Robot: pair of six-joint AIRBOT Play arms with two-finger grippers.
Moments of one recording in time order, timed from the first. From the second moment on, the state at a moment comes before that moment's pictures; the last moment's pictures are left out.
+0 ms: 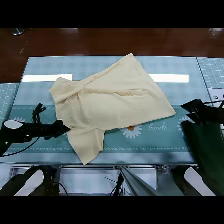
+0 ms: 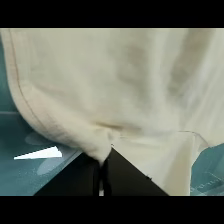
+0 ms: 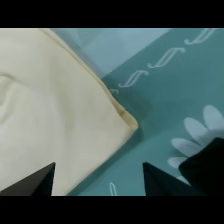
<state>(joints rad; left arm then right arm) 0.28 -1.01 0.32 0.74 -0.98 -1.16 -0.58 -1.01 0.61 -0.87 1.02 1.36</state>
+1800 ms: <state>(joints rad) 0.27 -0.91 1.58 0.74 -1.04 -1.32 -0.17 -1.27 2.04 -1.16 1.34 1.50</state>
